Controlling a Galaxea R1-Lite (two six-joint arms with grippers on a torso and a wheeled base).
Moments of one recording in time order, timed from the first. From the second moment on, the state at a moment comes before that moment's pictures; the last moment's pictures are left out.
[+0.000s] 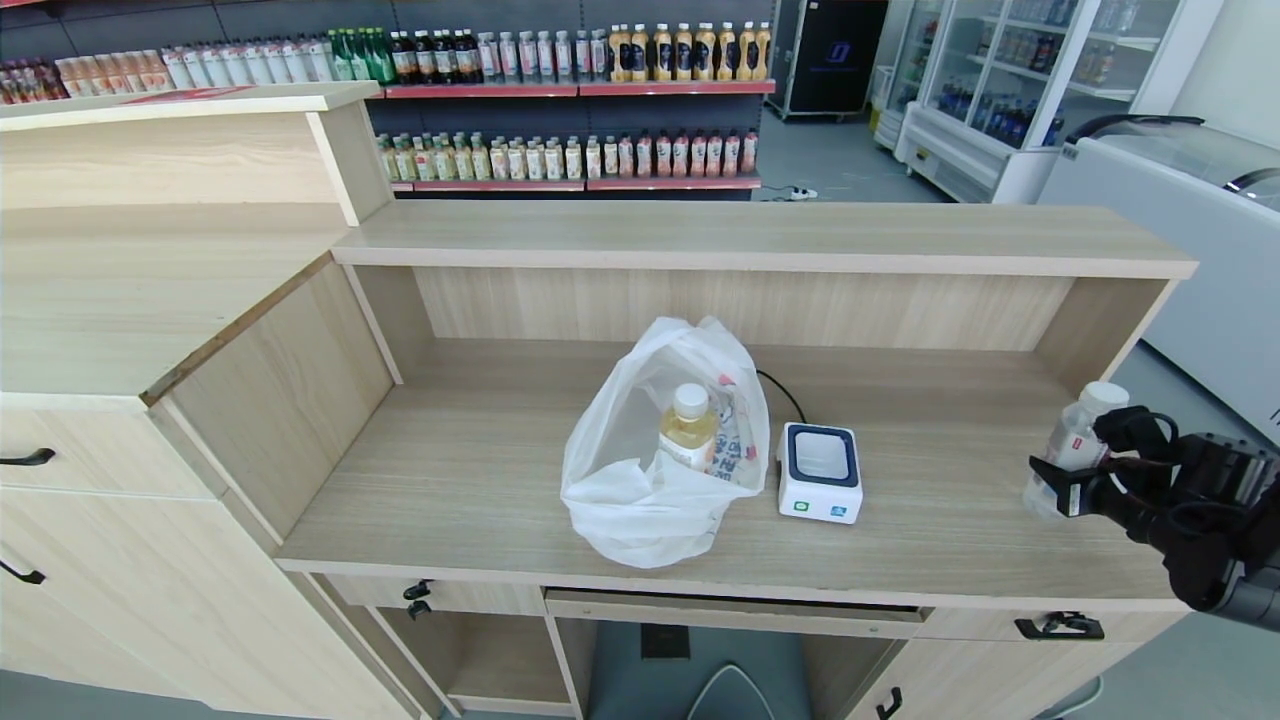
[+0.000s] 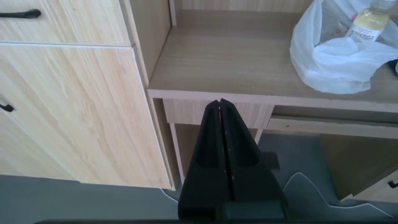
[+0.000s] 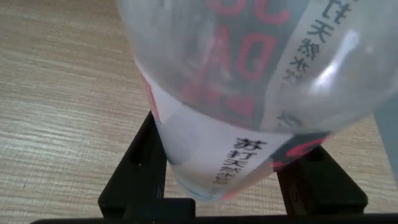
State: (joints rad) left arm 0.00 0.00 0.00 0.00 0.01 0.01; right arm -0.42 2.40 -0.87 -1.31 0.38 -0.34
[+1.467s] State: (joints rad) left arm 0.00 0.00 0.00 0.00 0.01 0.01; right arm -0.24 1.96 -0.92 -0.89 0.49 -0.02
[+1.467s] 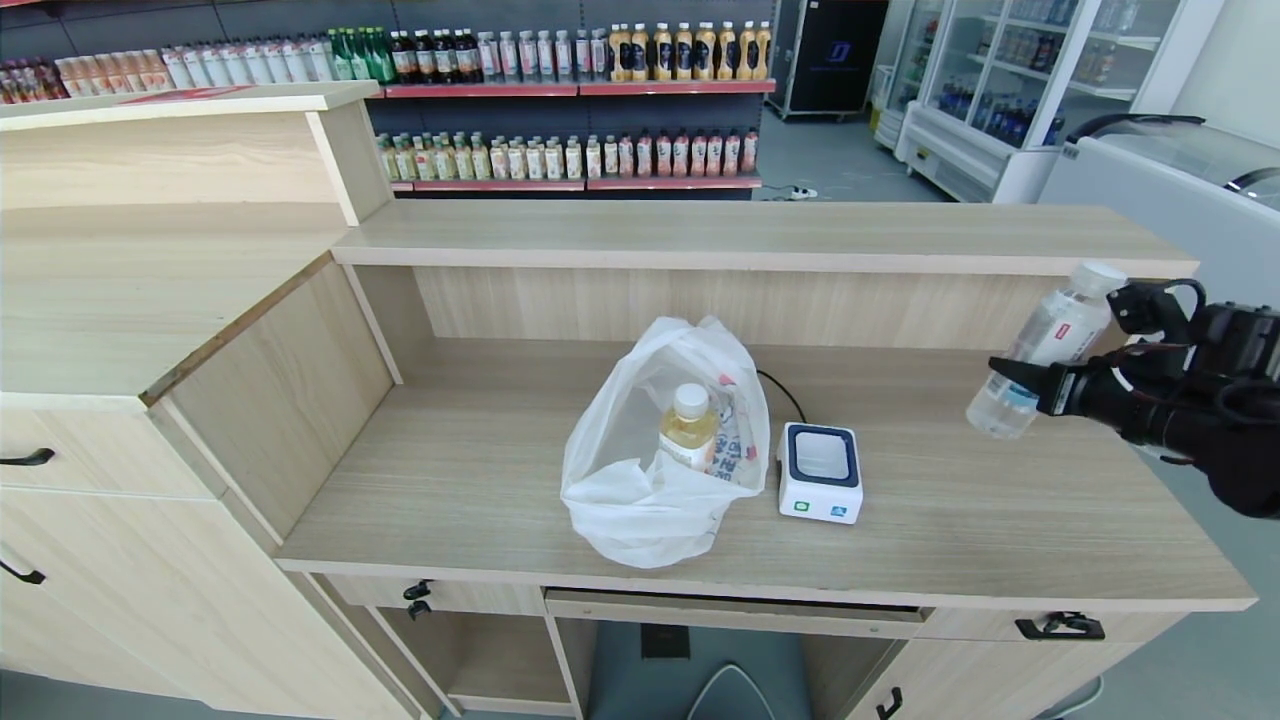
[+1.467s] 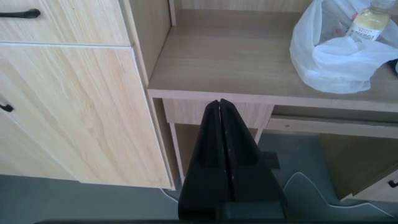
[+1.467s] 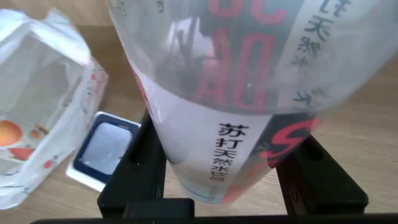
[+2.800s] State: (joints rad) left arm 0.00 0.00 0.00 0.00 0.01 0.01; right arm 0.48 1.25 -1.11 -0.01 0.30 0.33
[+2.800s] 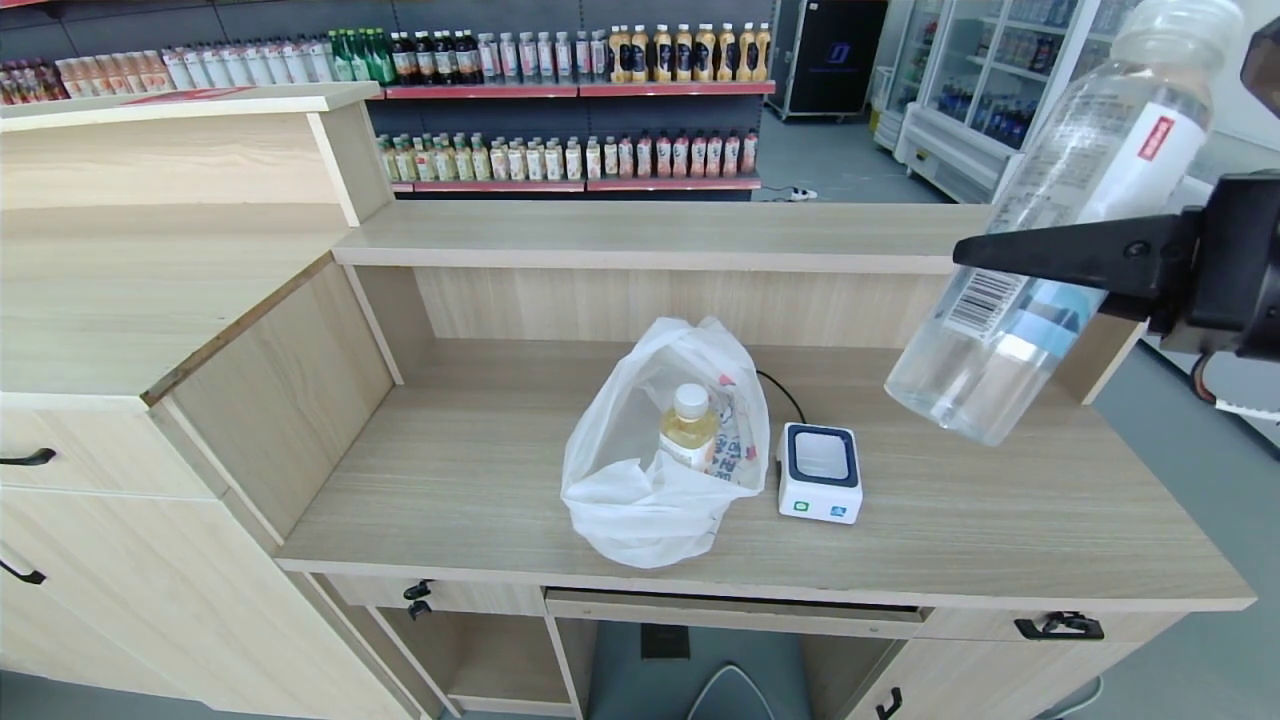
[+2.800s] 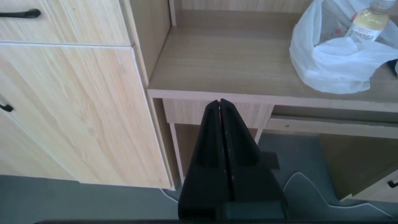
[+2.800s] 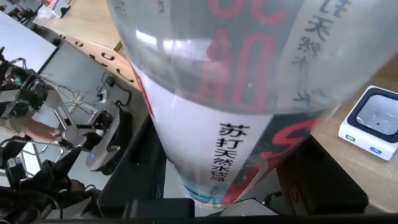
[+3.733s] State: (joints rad) left arm 0.00 0.00 0.00 0.00 0.01 0.01; right arm 0.74 1.18 -1.13 0.01 0.33 0.41
